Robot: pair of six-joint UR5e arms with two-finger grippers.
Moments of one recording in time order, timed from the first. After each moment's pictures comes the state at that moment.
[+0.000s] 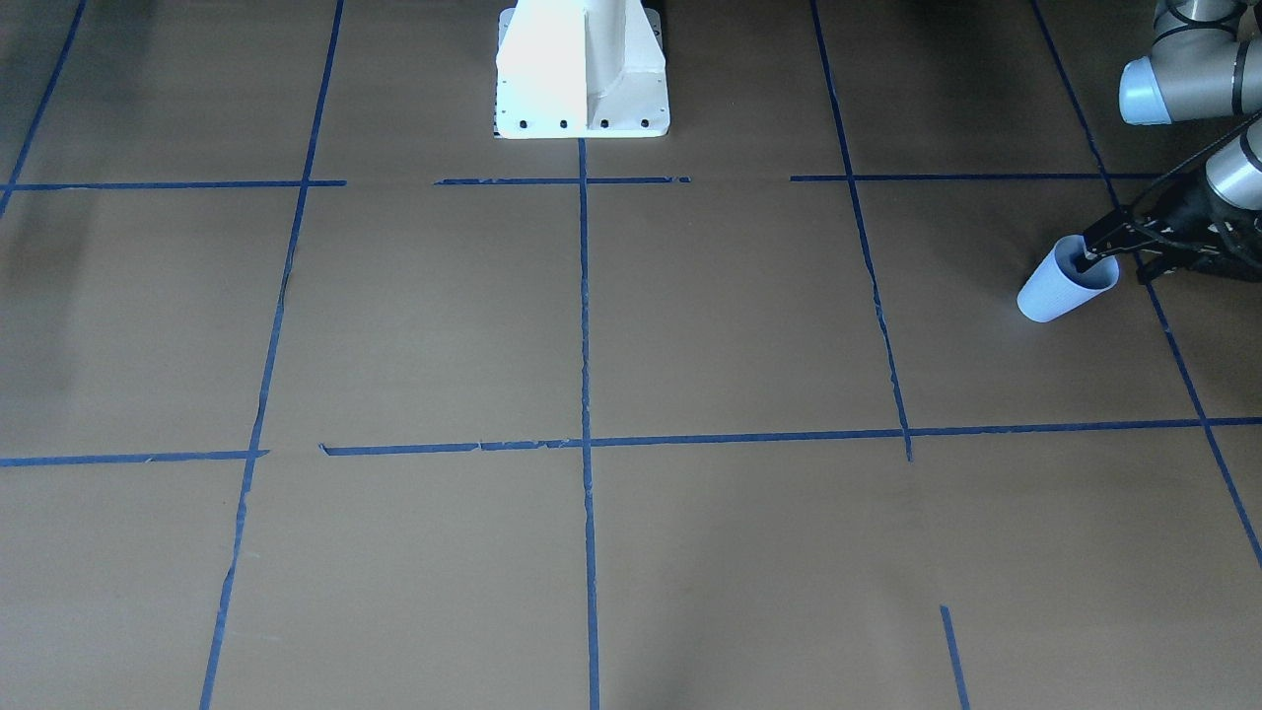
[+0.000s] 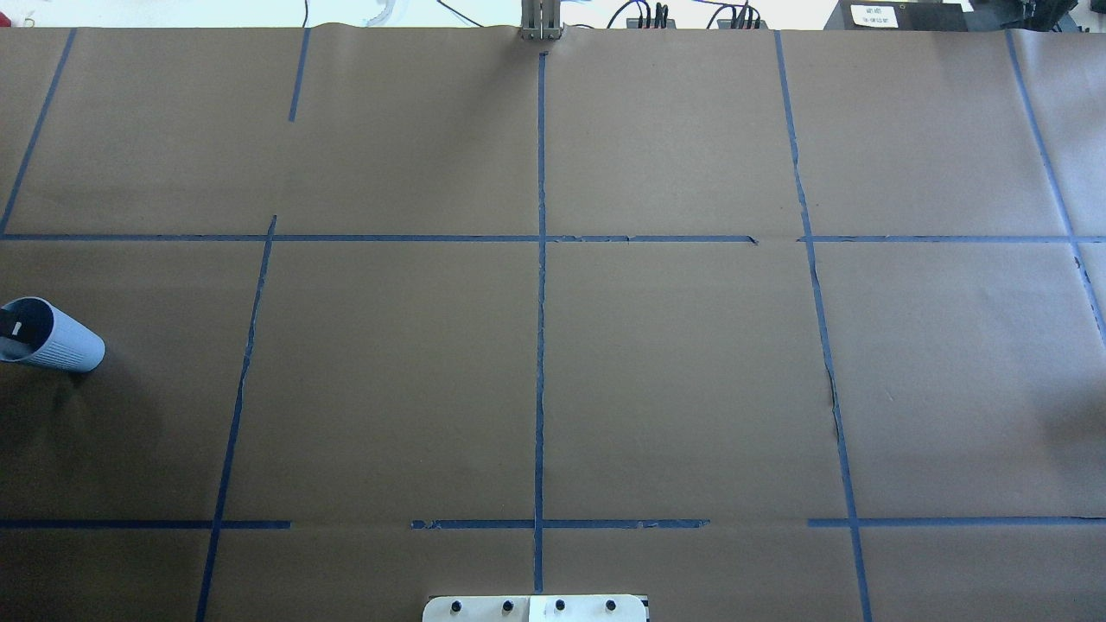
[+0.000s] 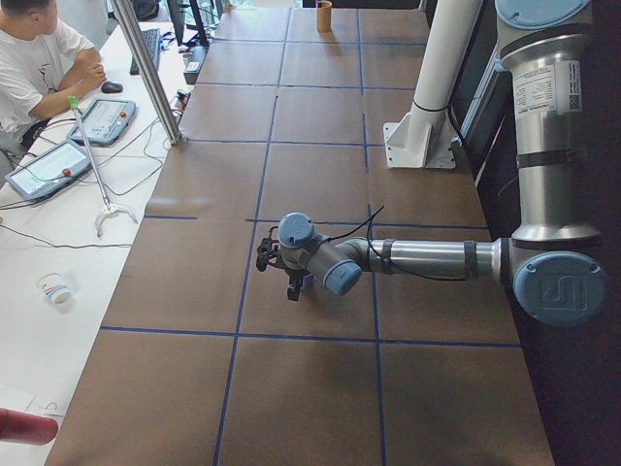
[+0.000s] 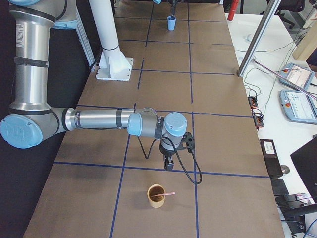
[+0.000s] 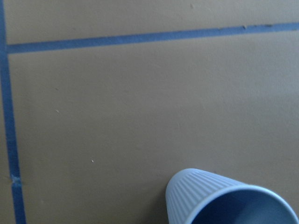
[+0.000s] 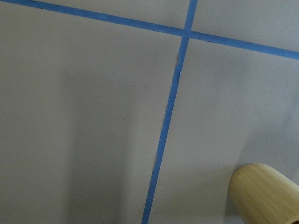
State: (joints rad) left arm -1.12 -1.42 -1.63 -2.21 -2.35 -0.55; right arm 1.54 -1.69 1.73 -1.72 2.37 -0.25
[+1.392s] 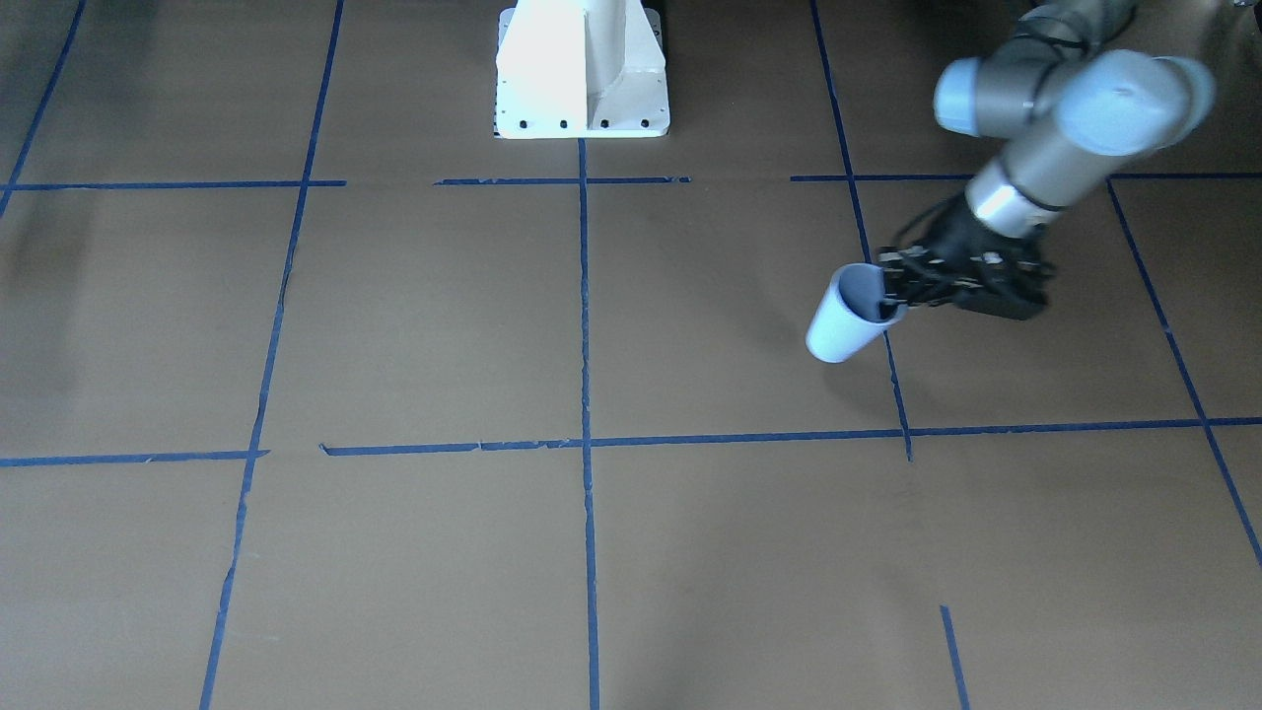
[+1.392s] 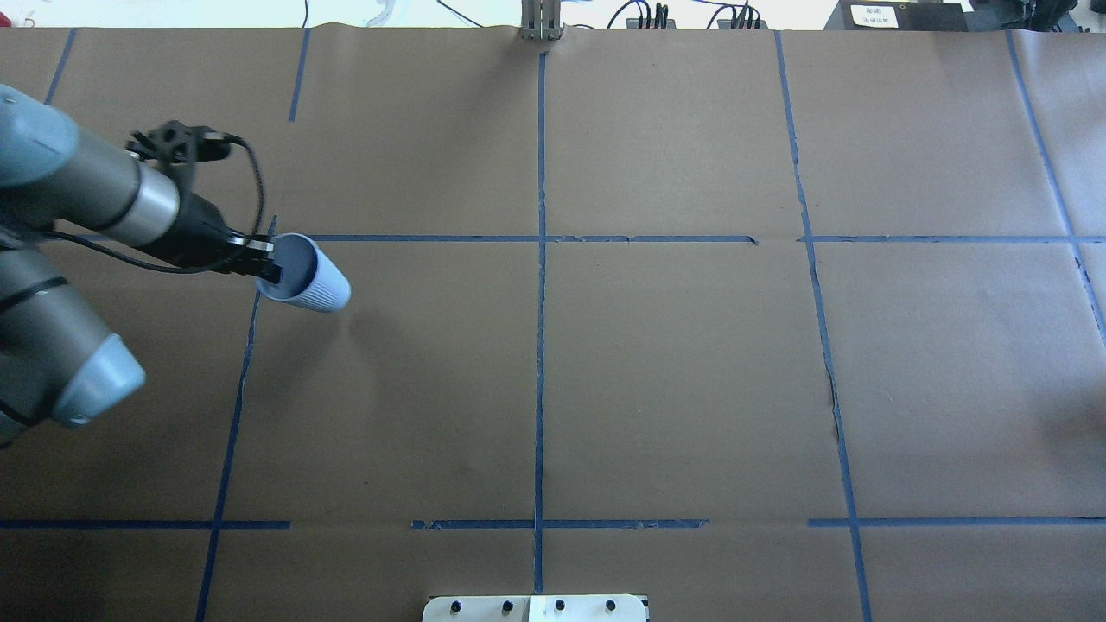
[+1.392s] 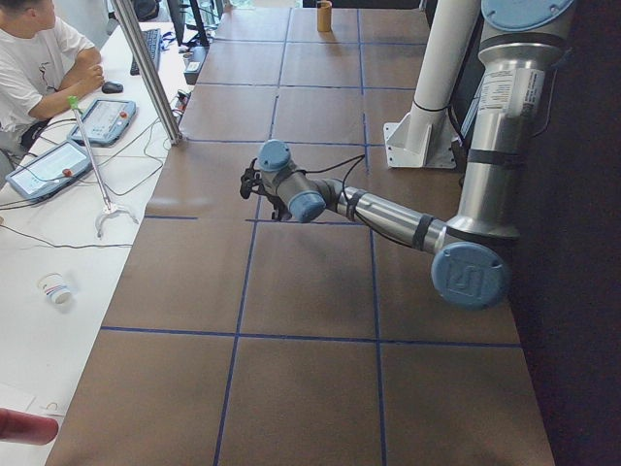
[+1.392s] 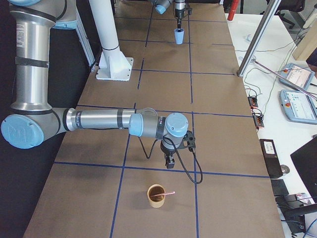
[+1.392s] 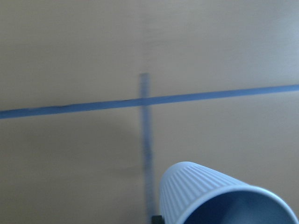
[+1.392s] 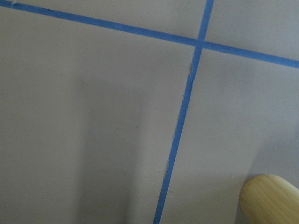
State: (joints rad) left arm -0.78 -1.90 -1.78 -1.93 -2.12 -1.03; right arm 1.54 -1.68 1.74 -1.70 2.39 -0.26
